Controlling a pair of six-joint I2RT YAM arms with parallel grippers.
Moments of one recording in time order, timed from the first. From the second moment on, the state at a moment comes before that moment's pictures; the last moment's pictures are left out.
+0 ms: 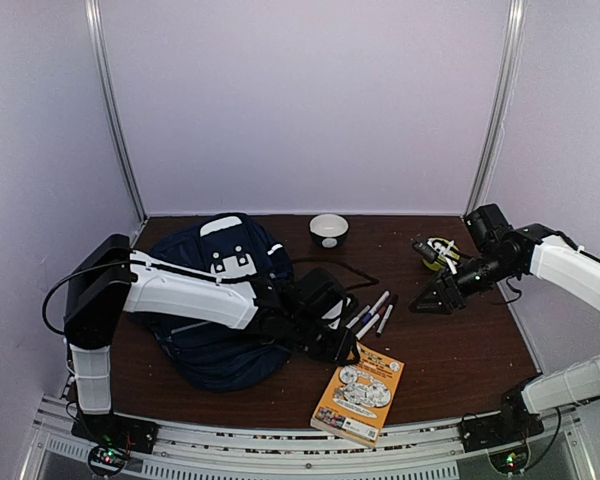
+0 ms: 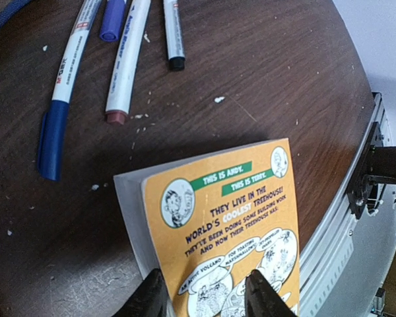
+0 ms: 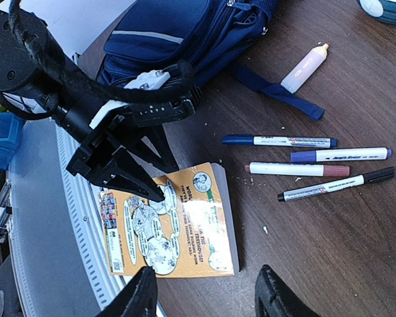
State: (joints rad) left arm -1.16 2.01 1.39 -0.27 0.23 -0.69; right arm 0.31 1.22 0.96 -0.83 -0.76 -0.34
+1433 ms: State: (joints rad) left arm -1.16 2.06 1.45 -0.31 0.31 -0.72; right arm 0.29 1.22 0.93 -0.81 -0.77 -0.31
